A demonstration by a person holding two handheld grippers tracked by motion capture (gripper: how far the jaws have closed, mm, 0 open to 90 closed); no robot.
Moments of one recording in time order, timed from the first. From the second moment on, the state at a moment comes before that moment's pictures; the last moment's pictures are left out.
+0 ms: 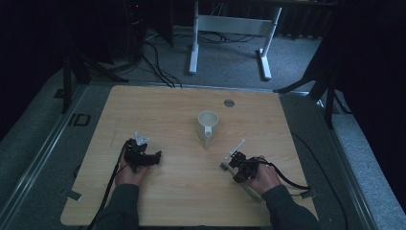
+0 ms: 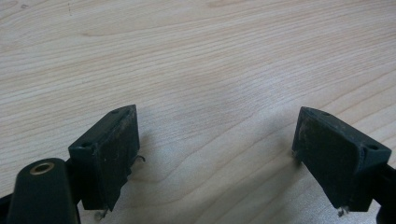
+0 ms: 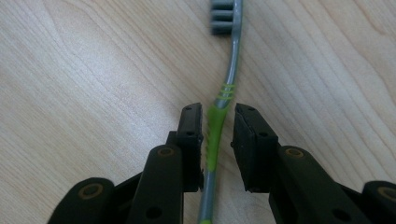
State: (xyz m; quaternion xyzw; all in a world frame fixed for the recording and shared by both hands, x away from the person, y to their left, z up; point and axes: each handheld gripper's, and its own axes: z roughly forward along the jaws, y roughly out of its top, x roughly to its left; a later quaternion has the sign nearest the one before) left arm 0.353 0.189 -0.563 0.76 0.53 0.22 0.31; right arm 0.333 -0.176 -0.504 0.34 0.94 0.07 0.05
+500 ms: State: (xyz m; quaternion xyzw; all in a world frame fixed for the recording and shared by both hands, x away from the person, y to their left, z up) left arm 0.353 0.189 -0.563 0.76 0.53 0.22 0.31; right arm 0.334 -0.175 -0.509 0.34 0.94 0.06 0.04
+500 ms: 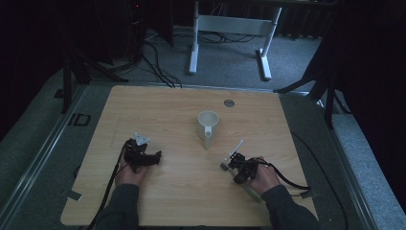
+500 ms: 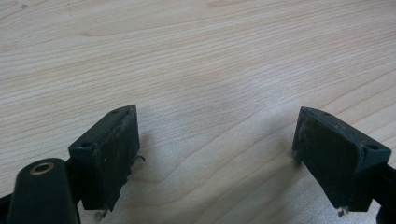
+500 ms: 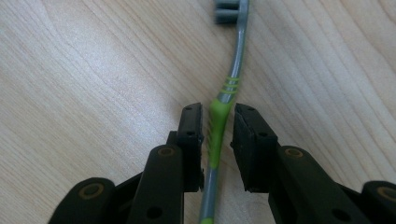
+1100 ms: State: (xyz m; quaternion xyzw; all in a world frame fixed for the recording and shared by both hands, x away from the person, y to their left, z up) left arm 0.353 0.189 -0.563 0.76 0.53 0.22 0.32; right arm 0.335 -0.175 -0.512 0.34 0.94 0.04 0.04
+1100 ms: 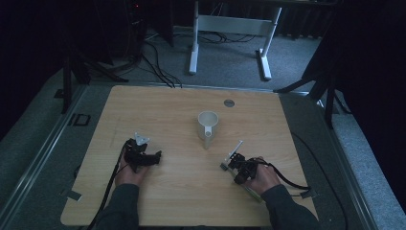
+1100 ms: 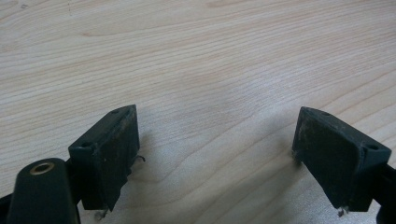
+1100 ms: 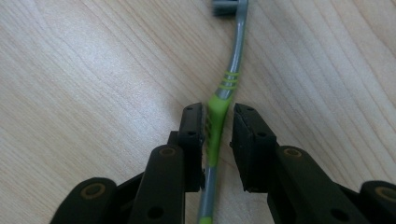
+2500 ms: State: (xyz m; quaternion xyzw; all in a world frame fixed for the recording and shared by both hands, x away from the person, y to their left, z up) left arm 0.353 0.189 -0.563 0.76 0.53 0.22 0.32; right arm 0.337 -0.182 -0.502 0.36 0.93 0.08 0.06
